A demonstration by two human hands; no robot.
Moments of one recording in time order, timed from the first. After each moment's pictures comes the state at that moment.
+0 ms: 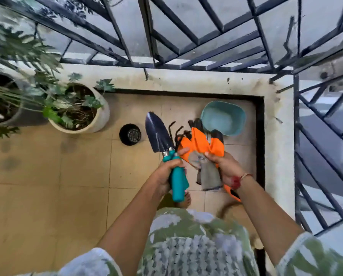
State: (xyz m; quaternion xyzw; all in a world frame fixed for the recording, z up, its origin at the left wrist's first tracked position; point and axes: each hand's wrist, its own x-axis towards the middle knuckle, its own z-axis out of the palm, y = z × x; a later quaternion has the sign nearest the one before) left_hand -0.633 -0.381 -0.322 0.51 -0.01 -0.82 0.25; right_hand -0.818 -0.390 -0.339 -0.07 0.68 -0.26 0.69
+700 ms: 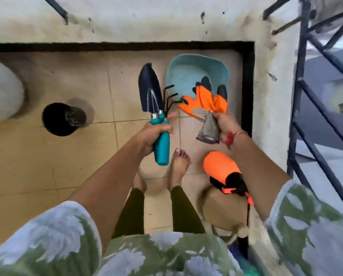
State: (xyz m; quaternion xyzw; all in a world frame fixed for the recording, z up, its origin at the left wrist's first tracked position) left_hand -0.759 -0.453 -0.528 0.55 -0.11 -0.81 0.13; right_hand -0.974 -0.444 -0.557 -0.03 0.79 -0.25 0.57
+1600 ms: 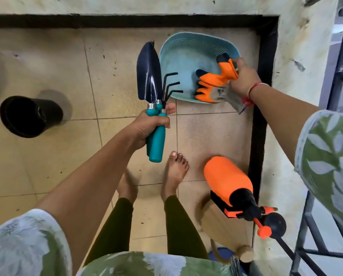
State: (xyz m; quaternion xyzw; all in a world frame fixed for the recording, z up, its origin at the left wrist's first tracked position) left_hand -0.789 -0.474 -0.620 0.57 -0.18 -0.80 0.10; right_hand -1.072 -0.540 -0.661 -0.47 0.78 0.09 0.41
